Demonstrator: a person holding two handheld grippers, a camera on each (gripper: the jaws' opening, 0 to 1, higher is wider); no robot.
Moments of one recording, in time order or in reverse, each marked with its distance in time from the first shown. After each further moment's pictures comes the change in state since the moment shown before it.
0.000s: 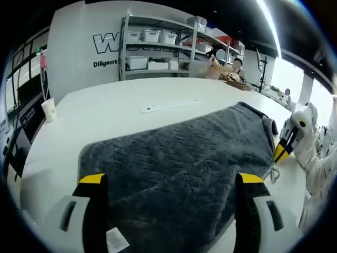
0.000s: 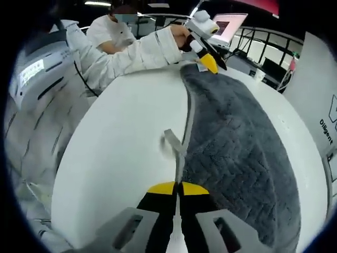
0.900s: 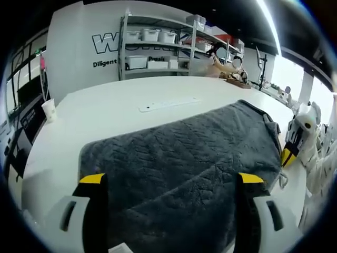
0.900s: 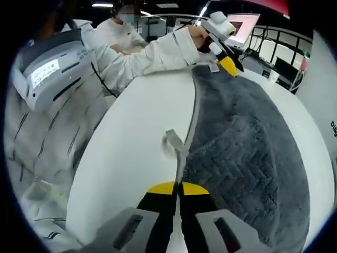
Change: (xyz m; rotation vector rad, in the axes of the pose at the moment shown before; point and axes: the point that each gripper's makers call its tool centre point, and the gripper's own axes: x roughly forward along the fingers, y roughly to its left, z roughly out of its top) left arm -0.002 -0.002 -0.004 0.011 0.012 0.006; right arm -0.004 0.038 0.001 -0.014 0.001 0.111
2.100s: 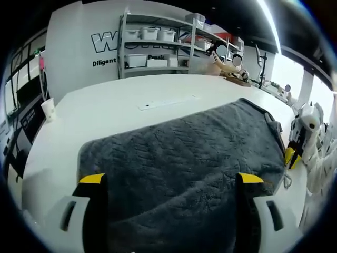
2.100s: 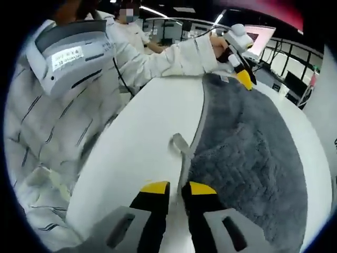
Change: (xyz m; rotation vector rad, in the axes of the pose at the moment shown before) left arm 0.004 0.001 -0.001 0.006 0.012 0.000; right arm -0.006 0.016 0.005 -0.108 -0.060 0.030
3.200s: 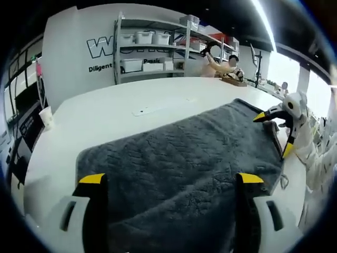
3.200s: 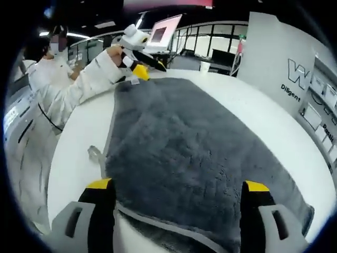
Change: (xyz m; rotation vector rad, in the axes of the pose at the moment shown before) left arm -0.006 -0.018 0.009 0.041 -0.030 -0.011; right arm -0.037 -0.101 -0.039 0.434 -0.039 -0.451
